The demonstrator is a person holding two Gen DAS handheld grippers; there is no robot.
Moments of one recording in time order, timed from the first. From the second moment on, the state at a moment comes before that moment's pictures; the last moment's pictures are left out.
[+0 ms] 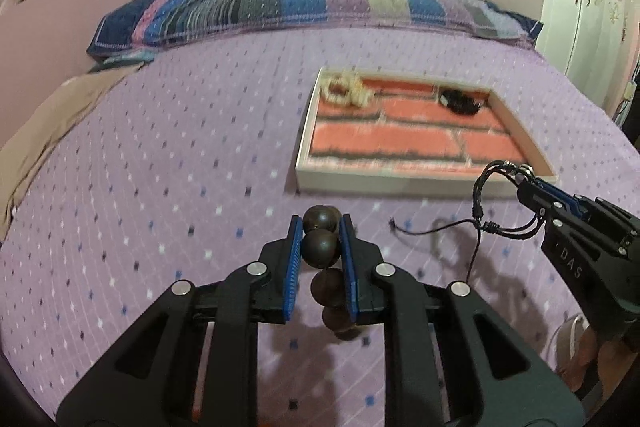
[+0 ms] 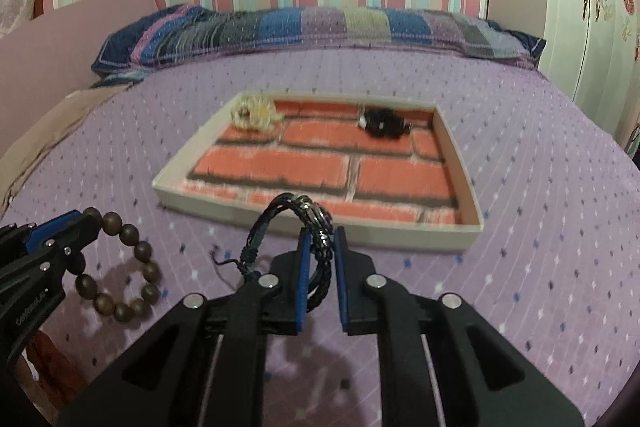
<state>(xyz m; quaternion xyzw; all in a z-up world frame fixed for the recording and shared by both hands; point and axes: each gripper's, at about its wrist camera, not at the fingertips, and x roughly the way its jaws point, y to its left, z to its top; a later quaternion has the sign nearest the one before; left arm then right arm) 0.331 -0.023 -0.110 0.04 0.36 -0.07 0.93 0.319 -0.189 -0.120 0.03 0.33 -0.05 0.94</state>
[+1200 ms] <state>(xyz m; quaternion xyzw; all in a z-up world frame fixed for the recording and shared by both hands) 0.562 -0.116 -0.126 0.05 0.40 -0.09 0.91 0.490 -0.297 -0.139 0.09 0.35 -0.11 0.93</state>
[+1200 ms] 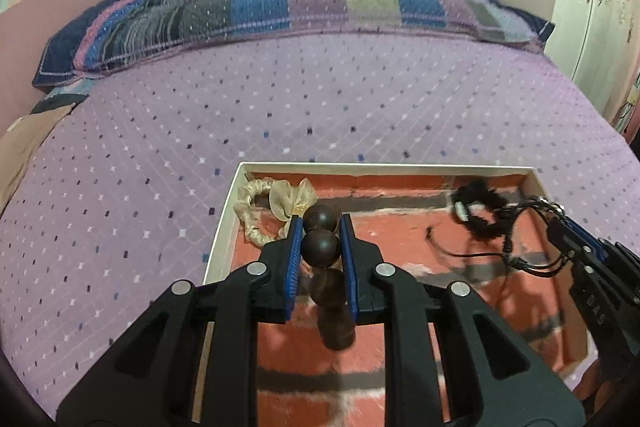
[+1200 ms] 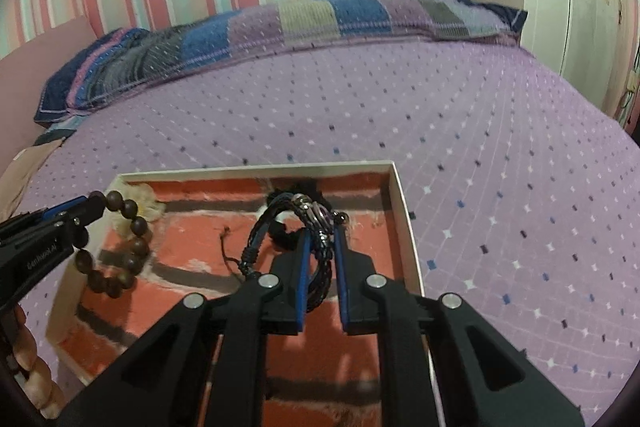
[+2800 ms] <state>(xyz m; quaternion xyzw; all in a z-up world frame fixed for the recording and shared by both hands) 0.419 -0.027 -0.043 0.07 0.33 -0.04 0.94 0.341 -0.298 -0.048 0.03 0.30 -0.13 0.94</state>
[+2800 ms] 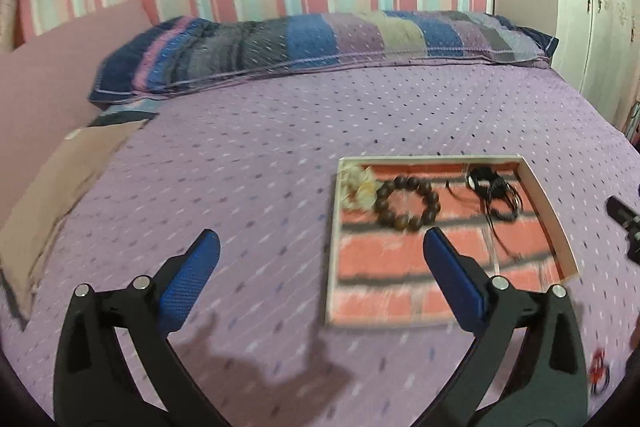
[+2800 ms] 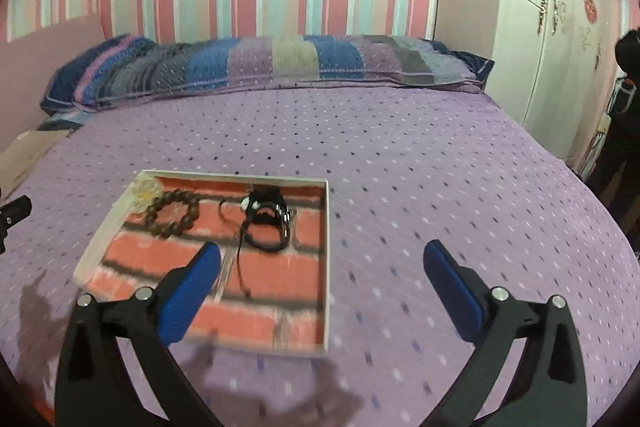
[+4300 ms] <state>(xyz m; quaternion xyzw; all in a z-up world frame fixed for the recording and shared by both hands) 0.213 0.057 -0.190 0.03 0.42 -0.04 0.91 0.169 -0.246 -0.178 0.07 0.39 -0.09 0.91</state>
